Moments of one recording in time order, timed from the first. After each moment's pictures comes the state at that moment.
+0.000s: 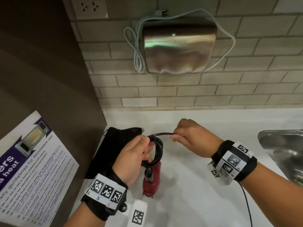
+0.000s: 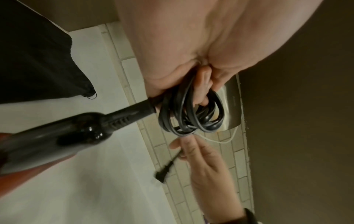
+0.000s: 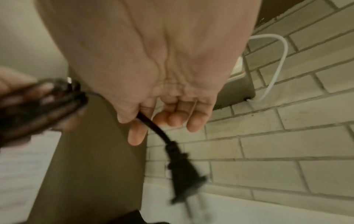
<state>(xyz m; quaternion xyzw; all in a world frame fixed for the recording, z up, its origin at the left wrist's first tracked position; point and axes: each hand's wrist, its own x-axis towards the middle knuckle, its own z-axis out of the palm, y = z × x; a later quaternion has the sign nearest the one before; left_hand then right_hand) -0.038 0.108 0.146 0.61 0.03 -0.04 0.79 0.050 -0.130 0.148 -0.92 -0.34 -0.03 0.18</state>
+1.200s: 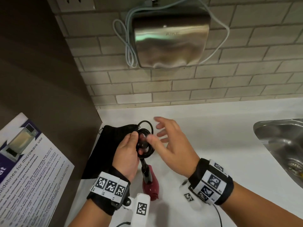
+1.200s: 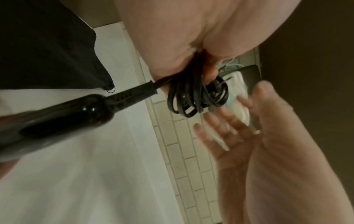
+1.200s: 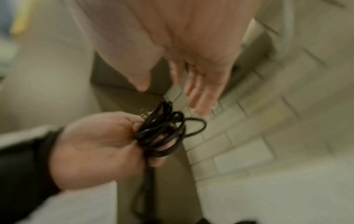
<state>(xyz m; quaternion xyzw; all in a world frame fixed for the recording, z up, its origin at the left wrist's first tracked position) -0.018 0.102 0.122 0.57 0.12 0.04 0.81 -0.013 -0.060 0.140 -0.85 -0.20 -0.06 0.49</state>
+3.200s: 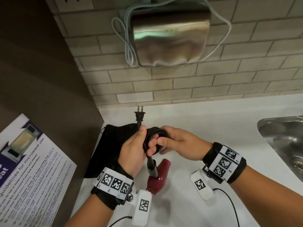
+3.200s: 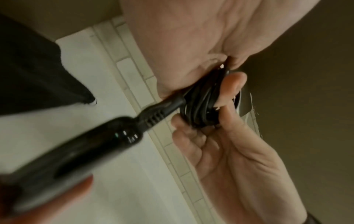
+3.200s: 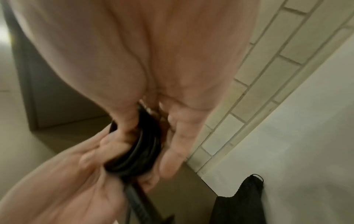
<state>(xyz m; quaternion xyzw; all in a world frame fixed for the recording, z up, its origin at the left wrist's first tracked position) -0.015 0.094 0.127 0.60 0.03 -0.02 0.80 0.028 -0.097 0.134 -0.73 -0.28 0.23 0.58</state>
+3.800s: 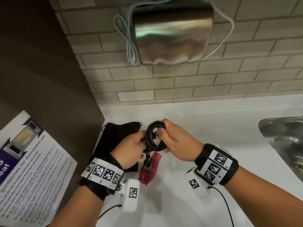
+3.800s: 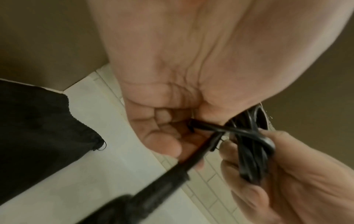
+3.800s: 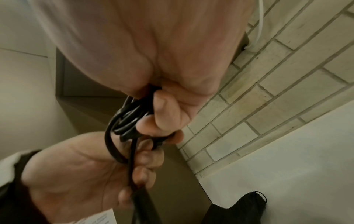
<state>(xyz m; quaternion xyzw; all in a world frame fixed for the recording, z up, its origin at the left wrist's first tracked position) 0.002 0.125 0.129 0.83 -0.05 -0.13 0.54 0.018 -0.076 0.148 -0.87 -0.25 0.06 0.42</state>
